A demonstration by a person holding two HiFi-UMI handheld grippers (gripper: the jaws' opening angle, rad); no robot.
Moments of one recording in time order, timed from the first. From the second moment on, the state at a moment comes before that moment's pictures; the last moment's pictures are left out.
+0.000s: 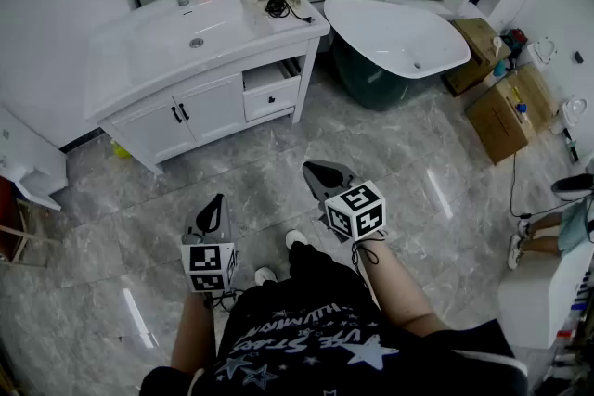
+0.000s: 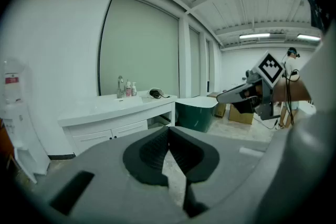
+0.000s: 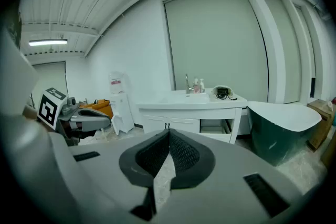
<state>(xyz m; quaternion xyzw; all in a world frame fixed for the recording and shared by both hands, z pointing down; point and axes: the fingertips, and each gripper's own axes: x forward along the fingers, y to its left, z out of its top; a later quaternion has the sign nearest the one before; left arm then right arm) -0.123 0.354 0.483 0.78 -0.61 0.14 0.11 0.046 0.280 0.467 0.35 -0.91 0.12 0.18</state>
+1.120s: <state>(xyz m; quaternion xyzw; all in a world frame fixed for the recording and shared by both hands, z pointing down) -0.145 0.332 0.492 0.78 -0.61 0.09 0.14 0.041 0.244 0.485 0.38 -0.89 0.22 0.12</state>
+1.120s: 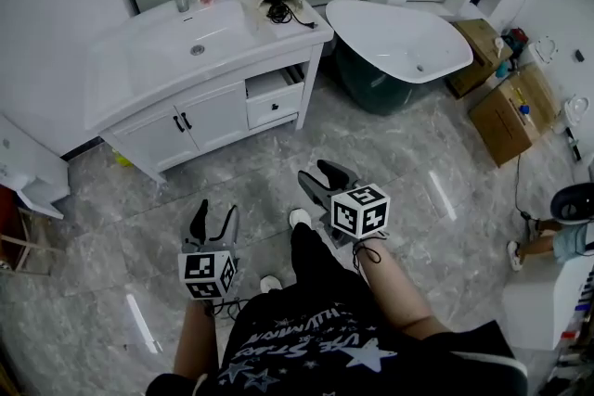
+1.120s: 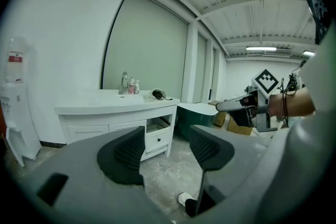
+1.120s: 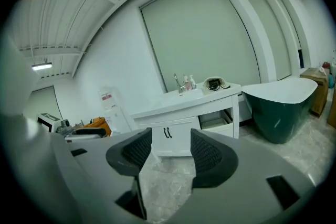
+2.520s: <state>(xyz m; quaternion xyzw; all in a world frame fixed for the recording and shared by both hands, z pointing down) -0.096 -0.019 0.467 0.75 -0.64 0.09 0.14 0.067 -0.101 0.484 0.31 -0.91 0.24 0.11</state>
